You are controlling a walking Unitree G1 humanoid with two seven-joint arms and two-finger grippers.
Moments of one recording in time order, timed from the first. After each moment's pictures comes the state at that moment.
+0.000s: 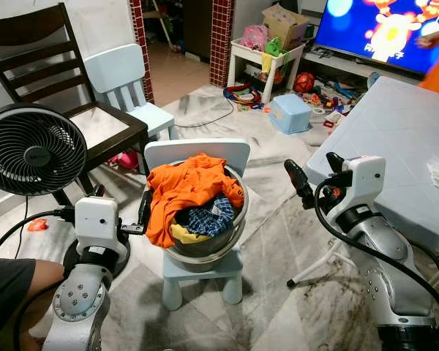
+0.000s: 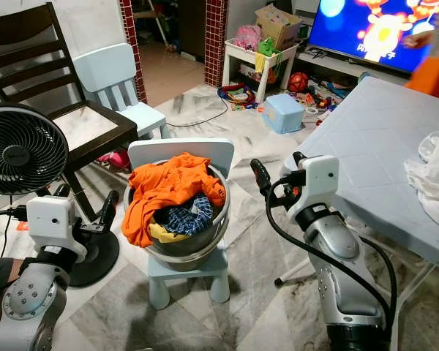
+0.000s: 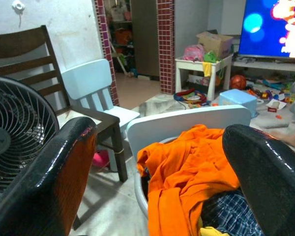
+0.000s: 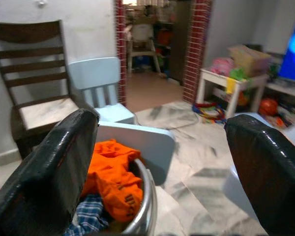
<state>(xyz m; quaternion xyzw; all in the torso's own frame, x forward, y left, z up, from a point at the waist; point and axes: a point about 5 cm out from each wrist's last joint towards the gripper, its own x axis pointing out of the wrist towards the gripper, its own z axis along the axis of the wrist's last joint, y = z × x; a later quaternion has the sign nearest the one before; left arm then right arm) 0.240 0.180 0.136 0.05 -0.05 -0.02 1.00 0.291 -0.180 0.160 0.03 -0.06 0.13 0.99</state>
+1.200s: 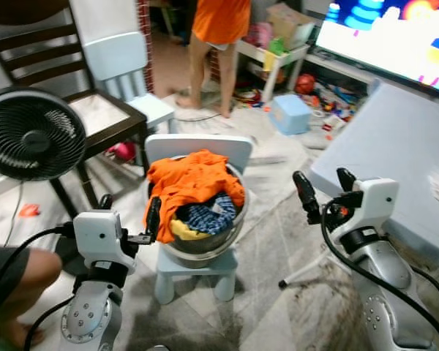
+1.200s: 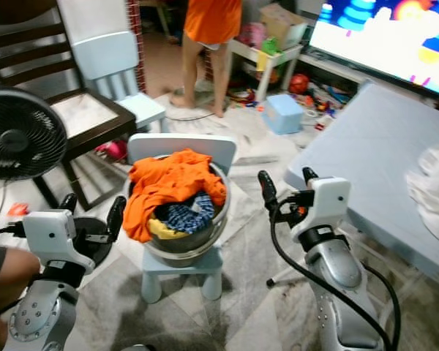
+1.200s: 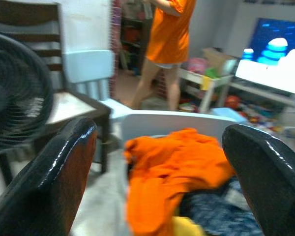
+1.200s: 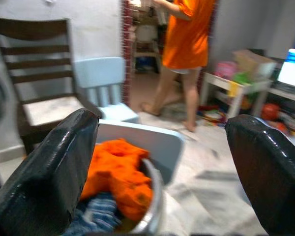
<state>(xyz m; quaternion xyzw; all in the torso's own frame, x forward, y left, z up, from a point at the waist) 0.220 0.164 0.134 -0.02 -0.06 -0.03 1.00 0.272 -0.172 0.156 0.04 -0.08 0.12 0.99</state>
